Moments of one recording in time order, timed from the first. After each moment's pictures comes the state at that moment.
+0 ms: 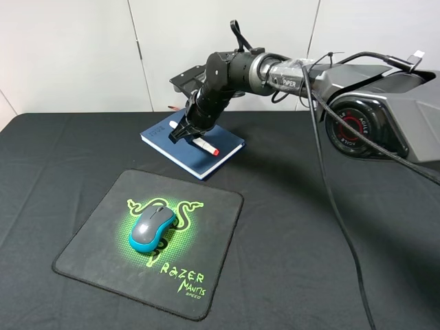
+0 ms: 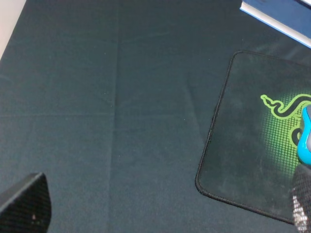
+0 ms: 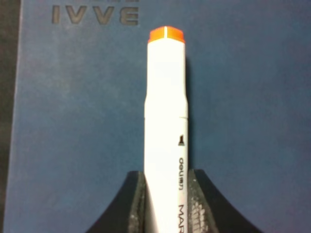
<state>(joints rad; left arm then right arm) 0.01 0.00 -0.50 0.08 1.05 -0.03 0.61 2.56 -2.17 0.19 0.70 -0.33</state>
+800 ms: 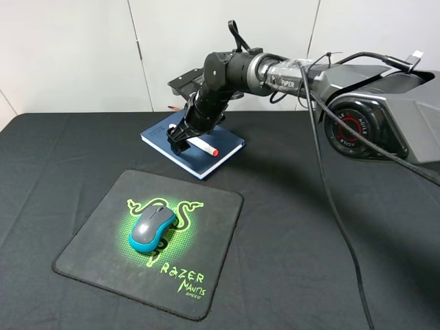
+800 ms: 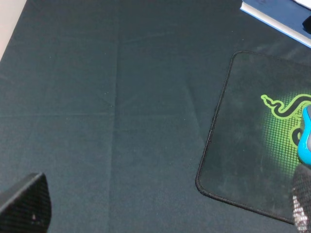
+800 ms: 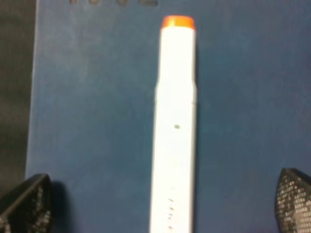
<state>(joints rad) 0.01 0.00 -0.50 0.08 1.05 -0.03 0.62 2.55 -2.17 0.19 0.75 -0.33</state>
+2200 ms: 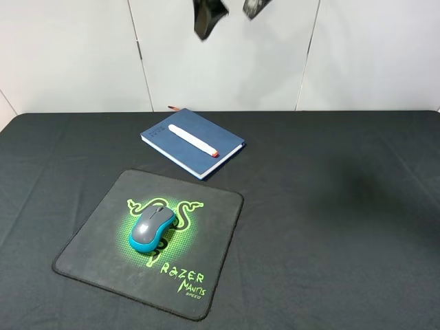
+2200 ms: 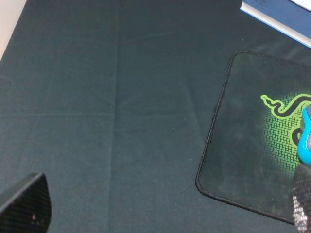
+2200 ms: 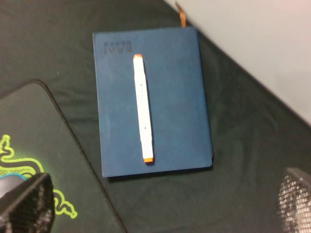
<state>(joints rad) 0.01 0.00 -0.50 0.08 1.05 -0.03 0.62 1.95 -2.16 0.05 1.22 -0.13</state>
